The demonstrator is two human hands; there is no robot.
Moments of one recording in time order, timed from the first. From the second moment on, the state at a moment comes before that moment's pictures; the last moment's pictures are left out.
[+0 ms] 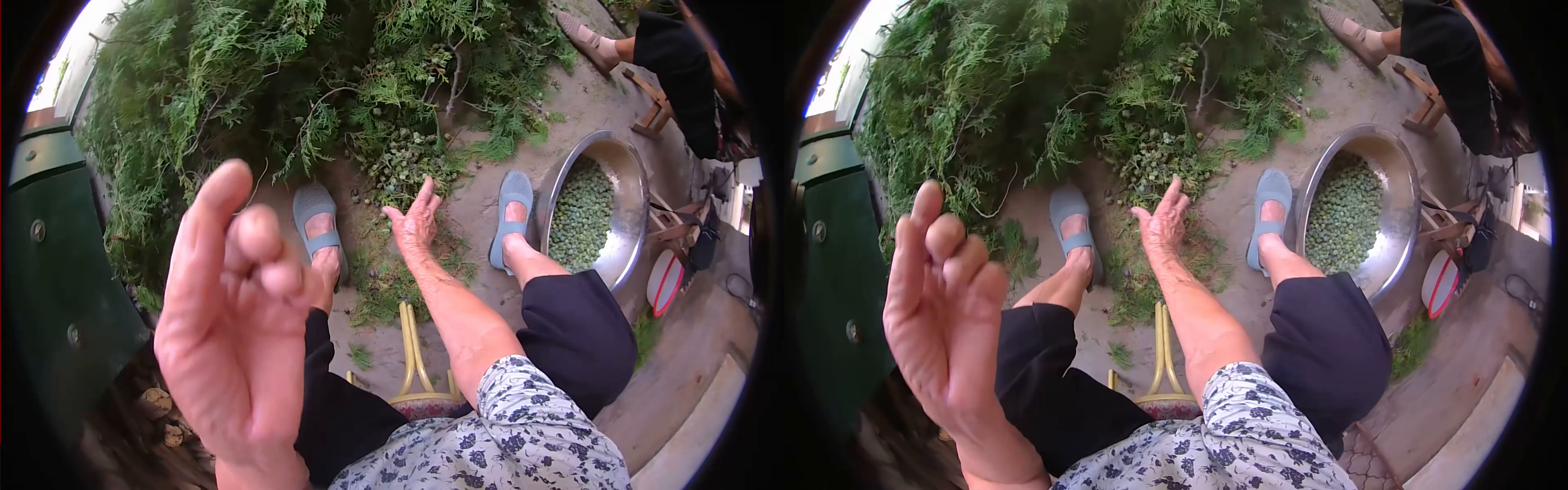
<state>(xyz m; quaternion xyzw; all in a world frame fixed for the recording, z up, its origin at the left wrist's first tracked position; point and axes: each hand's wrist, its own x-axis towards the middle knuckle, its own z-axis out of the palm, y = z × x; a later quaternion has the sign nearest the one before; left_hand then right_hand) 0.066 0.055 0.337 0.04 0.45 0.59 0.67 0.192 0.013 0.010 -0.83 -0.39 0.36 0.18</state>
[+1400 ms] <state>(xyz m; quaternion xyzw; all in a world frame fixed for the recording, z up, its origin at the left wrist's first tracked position) 0.130 0.058 0.323 0.16 0.36 0.53 0.75 0.225 0.043 0.305 -0.52 -0.68 -0.03 0.51</state>
